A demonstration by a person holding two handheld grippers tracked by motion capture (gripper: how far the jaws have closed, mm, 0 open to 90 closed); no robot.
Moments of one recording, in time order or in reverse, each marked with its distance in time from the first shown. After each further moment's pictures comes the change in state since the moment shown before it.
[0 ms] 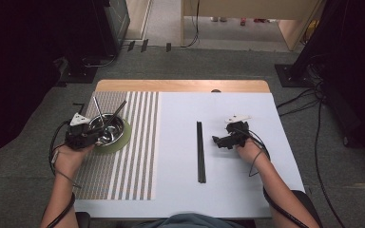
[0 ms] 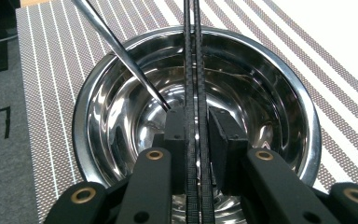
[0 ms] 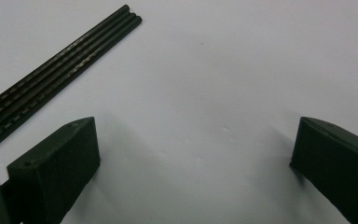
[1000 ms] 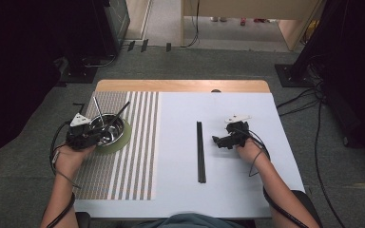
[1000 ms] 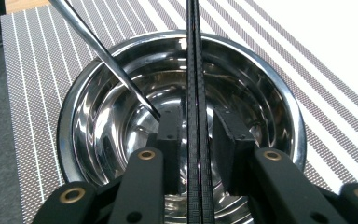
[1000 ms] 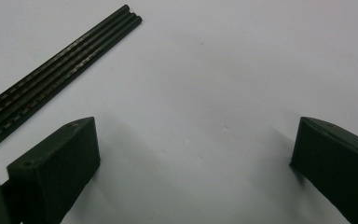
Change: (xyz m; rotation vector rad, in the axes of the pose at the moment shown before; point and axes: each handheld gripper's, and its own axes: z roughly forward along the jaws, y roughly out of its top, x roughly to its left) left arm -0.003 0.000 0.000 -0.022 -0.038 0.011; right arm 0.000 0.000 0.000 -0.001 0.001 -0.001
